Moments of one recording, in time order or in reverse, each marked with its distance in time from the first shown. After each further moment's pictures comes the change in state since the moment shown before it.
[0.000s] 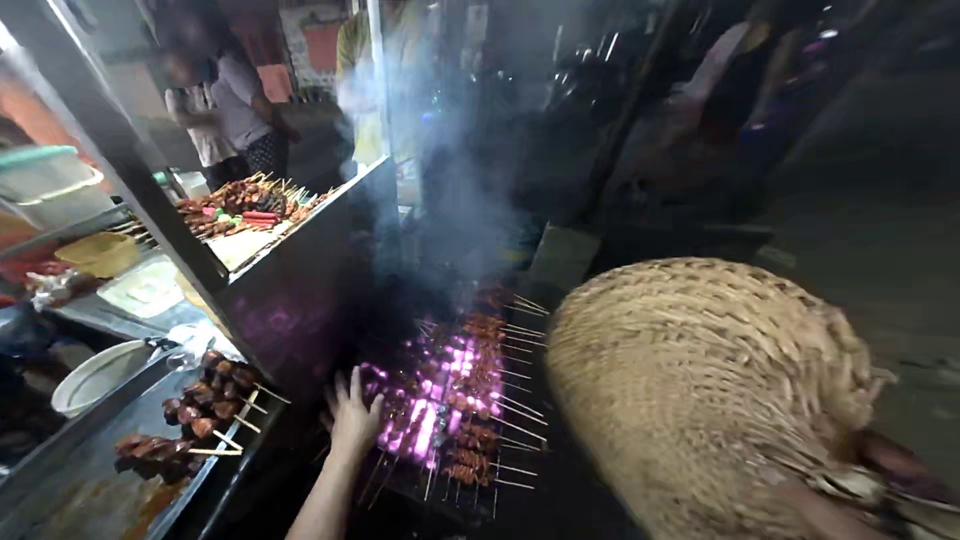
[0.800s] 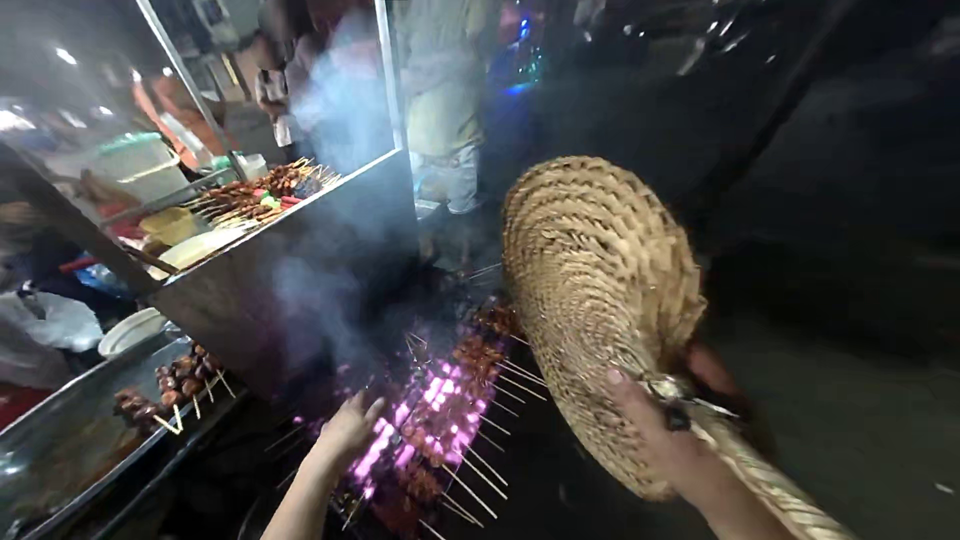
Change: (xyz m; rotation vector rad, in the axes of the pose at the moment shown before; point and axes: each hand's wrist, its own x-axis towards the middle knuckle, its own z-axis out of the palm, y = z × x) left_hand 0.004 0.113 0.038 0.038 -0.206 -0.240; right_hand 0.237 0.003 0.089 0.218 -0.340 -0.331
